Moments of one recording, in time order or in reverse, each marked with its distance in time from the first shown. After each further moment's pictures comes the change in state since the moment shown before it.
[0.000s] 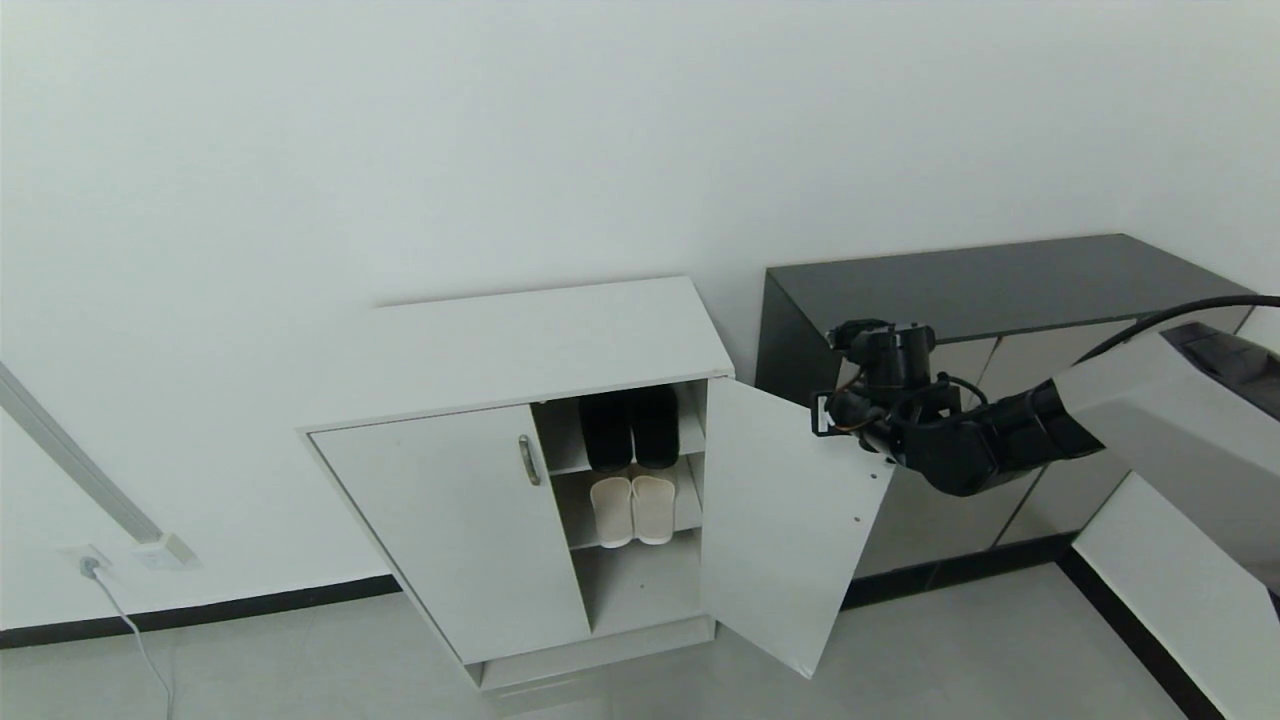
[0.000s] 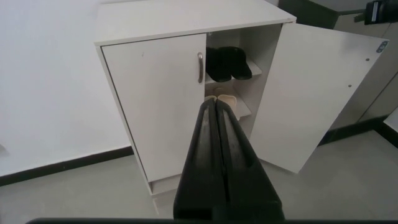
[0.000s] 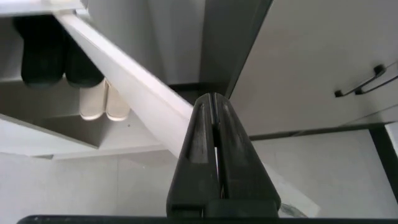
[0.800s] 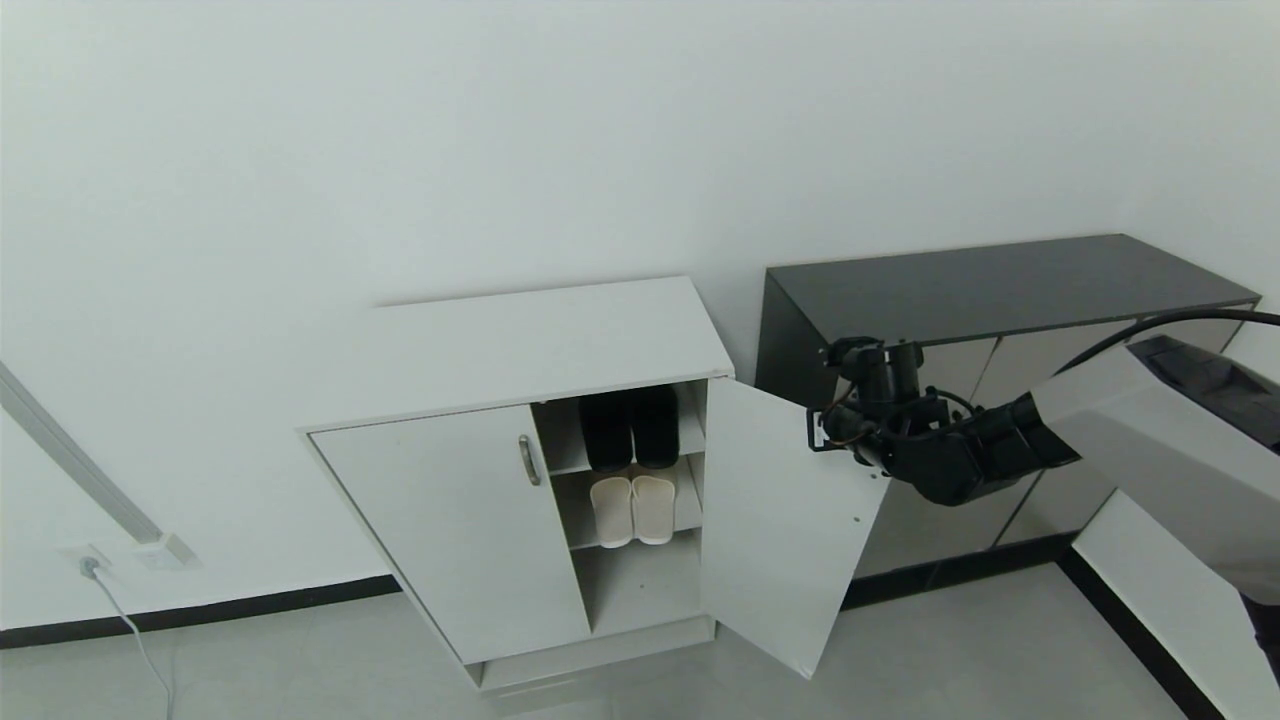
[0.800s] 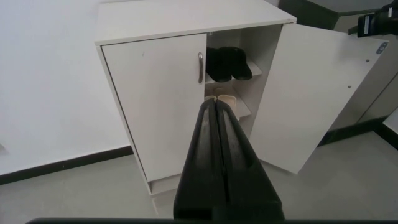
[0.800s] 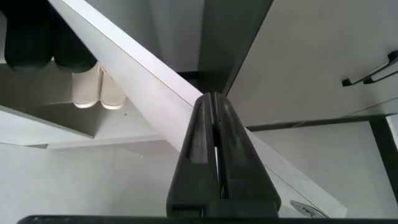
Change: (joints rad) left arm 0.000 0.000 0.000 0.000 0.002 -0.005; right arm 0.001 0.042 -0.004 0.012 -0.001 0.000
